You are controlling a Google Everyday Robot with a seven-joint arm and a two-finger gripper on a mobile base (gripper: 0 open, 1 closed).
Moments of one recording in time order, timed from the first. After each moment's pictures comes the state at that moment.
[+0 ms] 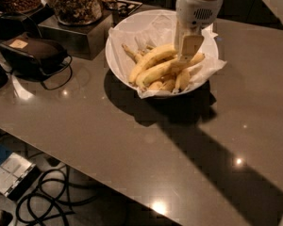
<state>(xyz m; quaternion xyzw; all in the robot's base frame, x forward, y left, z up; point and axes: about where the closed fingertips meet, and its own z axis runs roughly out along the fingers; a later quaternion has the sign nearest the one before) 0.585 -0.123 0.947 -0.71 0.70 -0.04 0.10</state>
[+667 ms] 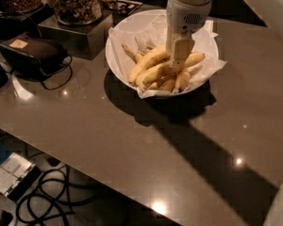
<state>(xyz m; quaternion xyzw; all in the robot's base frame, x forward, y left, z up) 0.586 -0.104 0.934 -0.73 0.68 -0.03 0.09</state>
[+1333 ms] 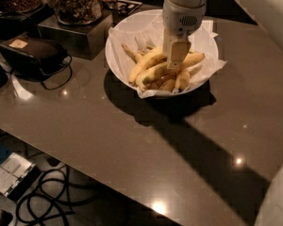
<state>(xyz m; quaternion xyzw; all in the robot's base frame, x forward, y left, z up) 0.588 -0.096 0.928 -0.73 0.67 -0.02 0.08</state>
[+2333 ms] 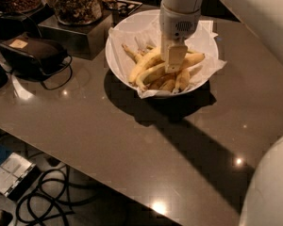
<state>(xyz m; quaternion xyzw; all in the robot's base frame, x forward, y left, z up) 0.594 -0.094 0.911 -0.74 0.67 -0.02 0.06</state>
